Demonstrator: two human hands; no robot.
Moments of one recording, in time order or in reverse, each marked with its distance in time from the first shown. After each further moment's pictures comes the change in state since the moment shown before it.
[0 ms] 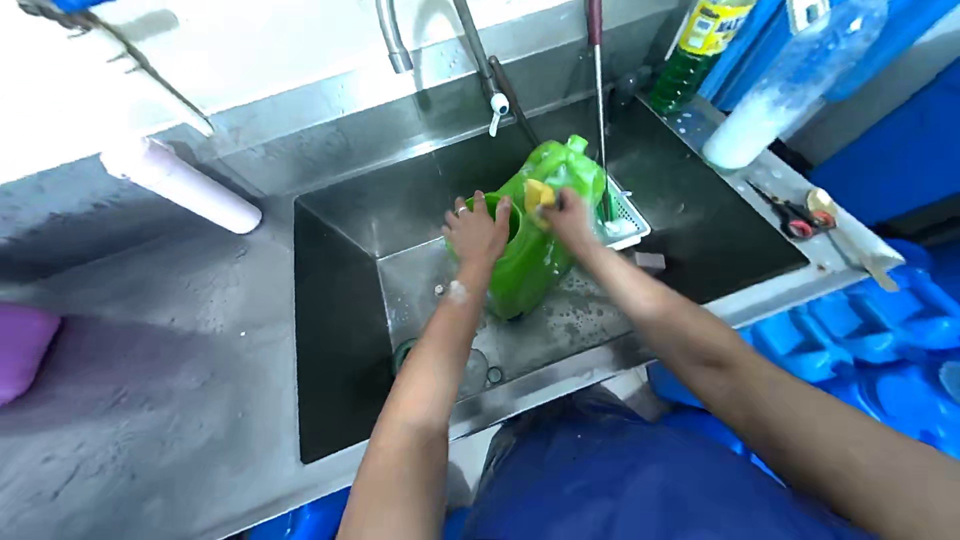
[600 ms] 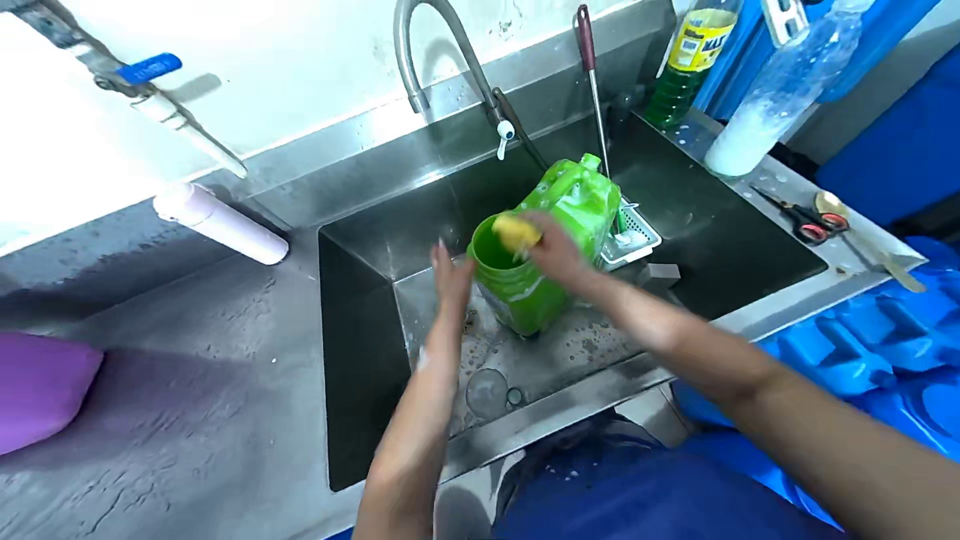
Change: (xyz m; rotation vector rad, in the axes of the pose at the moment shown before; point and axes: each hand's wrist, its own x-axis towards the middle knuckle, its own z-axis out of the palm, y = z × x) left_hand -0.019 -0.072 -0.016 -0.712 0.001 -0.072; right_hand -0.029 -0.050 0.018 -0.086 -0.161 -0.344
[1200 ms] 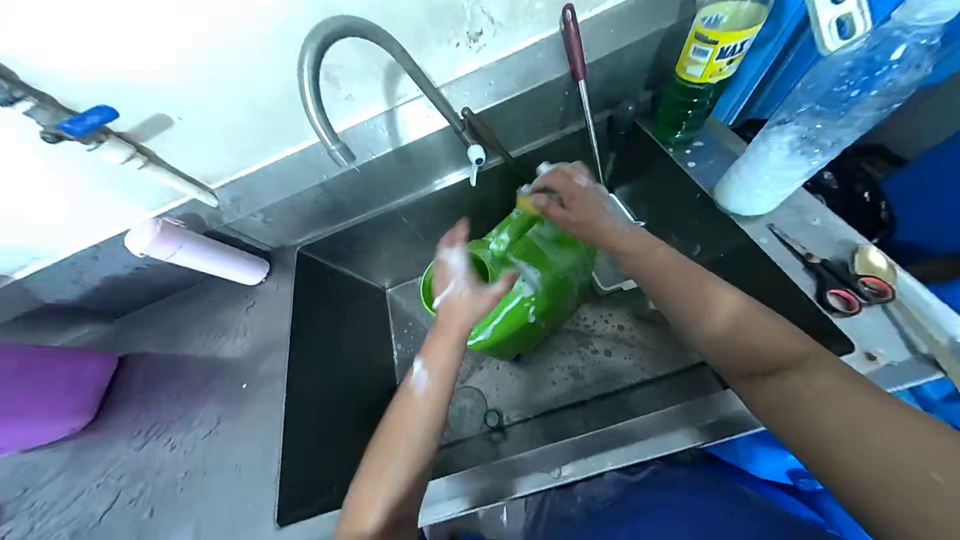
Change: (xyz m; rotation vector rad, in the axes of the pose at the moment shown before) left_hand 0.015 0.087 0.087 0.565 0.096 0.352; right_hand 0.089 0.097 -0.123 -0.163 -0.034 -0.211
